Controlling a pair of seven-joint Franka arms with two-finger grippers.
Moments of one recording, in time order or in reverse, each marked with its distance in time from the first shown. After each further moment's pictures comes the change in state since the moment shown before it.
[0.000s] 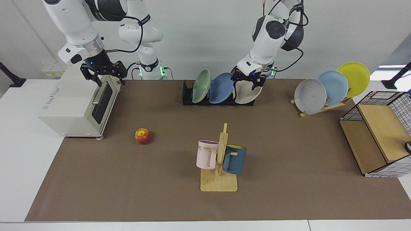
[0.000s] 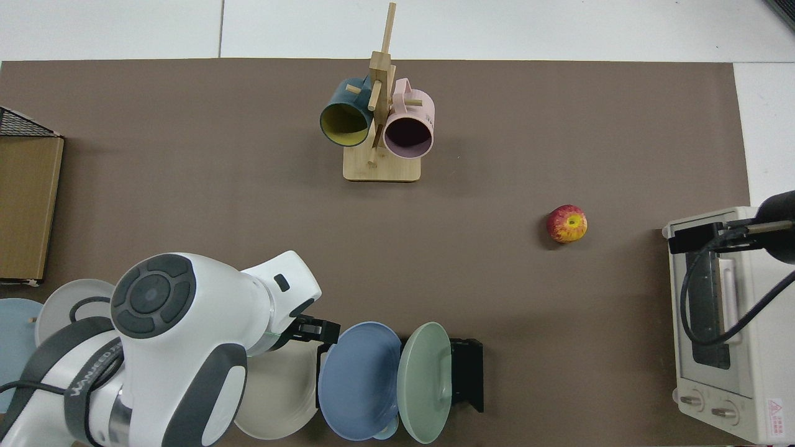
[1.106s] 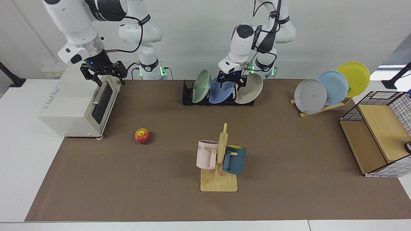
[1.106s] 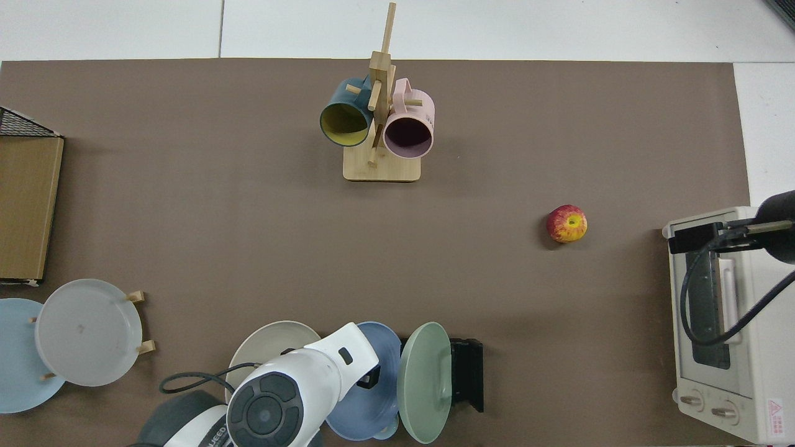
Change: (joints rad) left arm -0.006 -0.125 -0.235 -0.281 -0.052 0.323 -0.115; right arm 0.000 0.000 0.000 0.000 0.000 0.000 0.000
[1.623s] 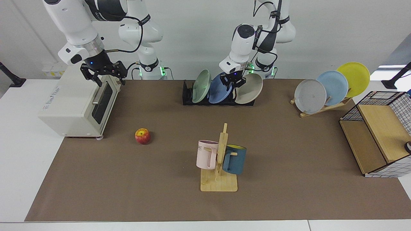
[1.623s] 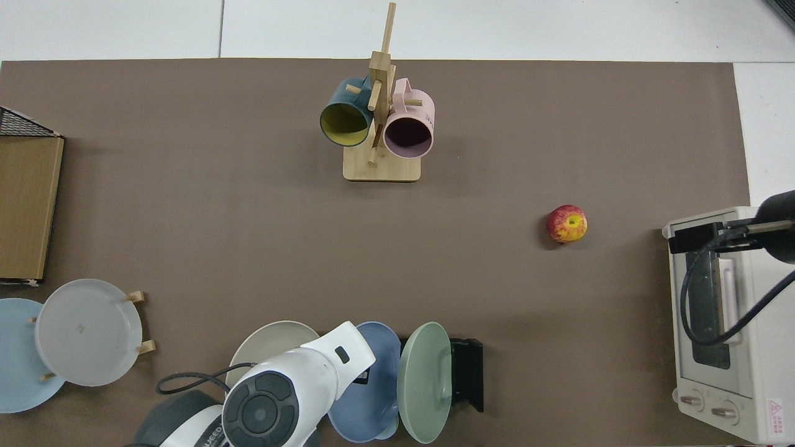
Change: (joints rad) left arm 0.001 -0.003 0.007 -0.002 -0.002 -0.004 -0.001; right arm 0.000 0.000 0.000 0.000 0.000 0.000 0.000
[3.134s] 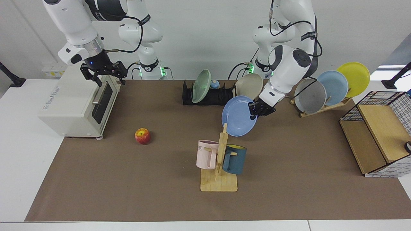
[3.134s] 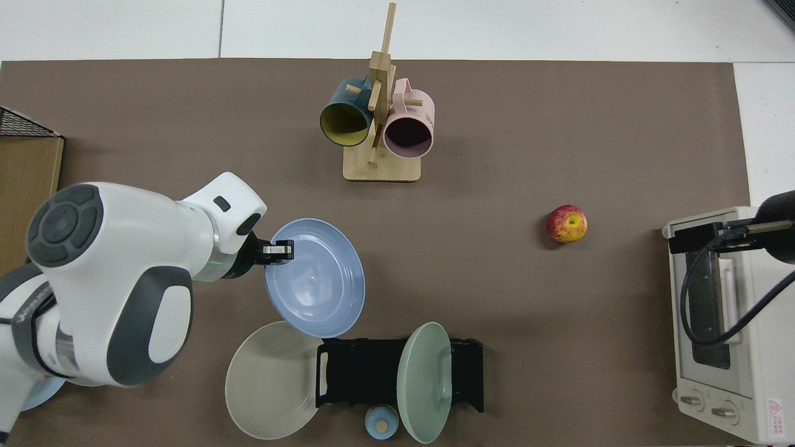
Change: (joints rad) left arm 0.103 0.437 0.273 0.448 0.066 -0.008 0.052; right arm 0.000 0.000 0.000 0.000 0.000 0.000 0.000
